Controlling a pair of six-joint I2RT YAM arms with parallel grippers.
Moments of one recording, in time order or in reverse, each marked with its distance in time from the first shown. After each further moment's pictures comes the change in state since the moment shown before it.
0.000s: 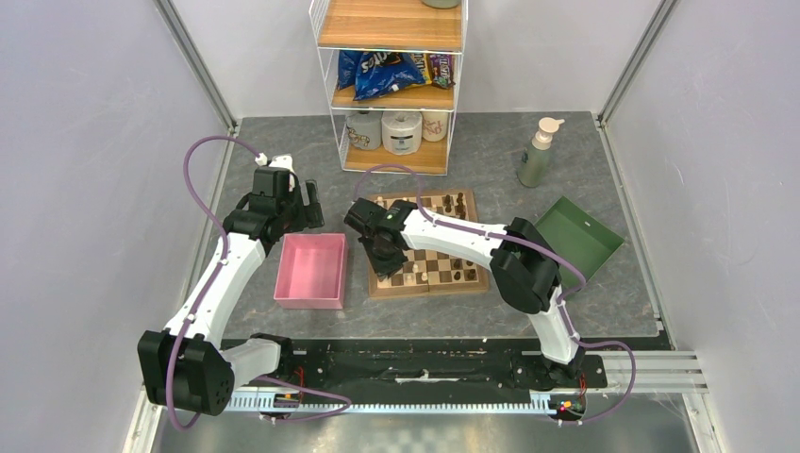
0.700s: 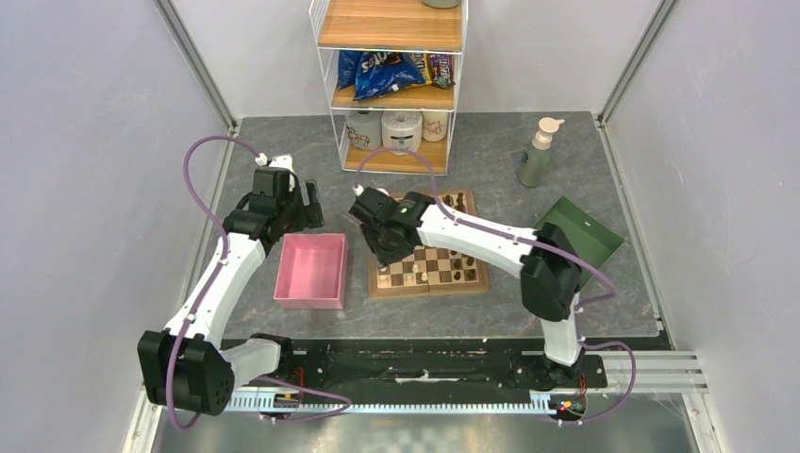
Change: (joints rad) left arm 0.000 0.000 0.000 0.000 0.000 0.000; right arm 0.004 -0.084 0.006 -0.018 0.069 -0.046
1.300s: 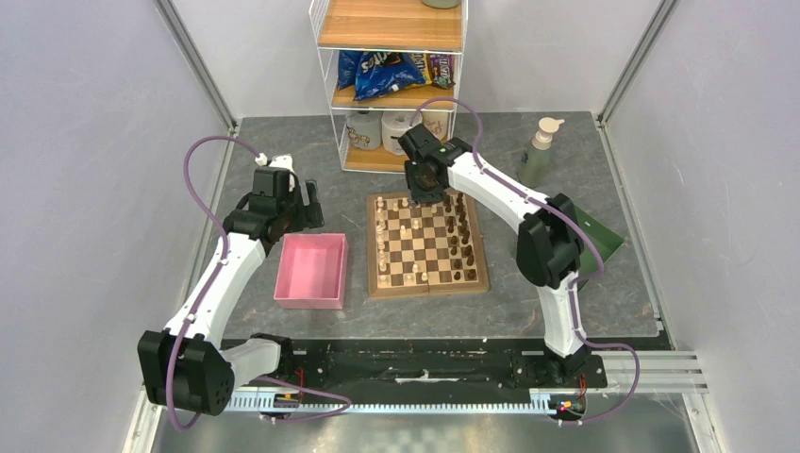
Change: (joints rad) left arm 0.000 0.000 0.000 0.000 0.000 0.000; right arm -0.369 0.048 0.142 0.004 0.041 -0.058
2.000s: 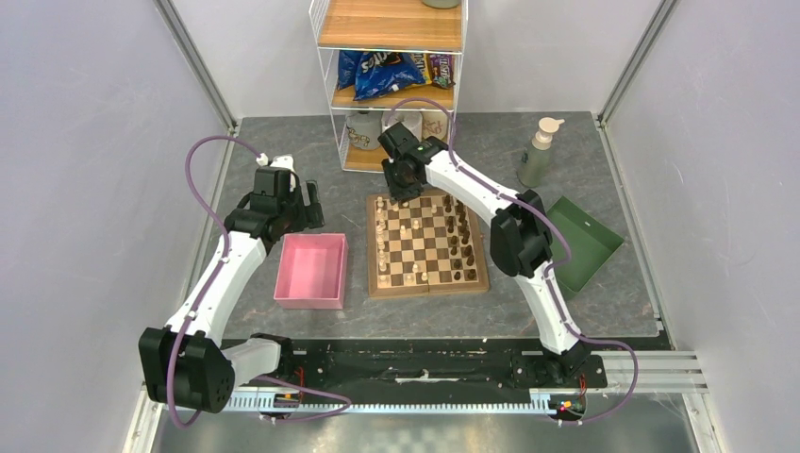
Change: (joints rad) left arm 0.000 0.012 0.000 0.000 0.000 0.000; right arm 0.037 0.252 0.286 0.006 -0.101 -0.050
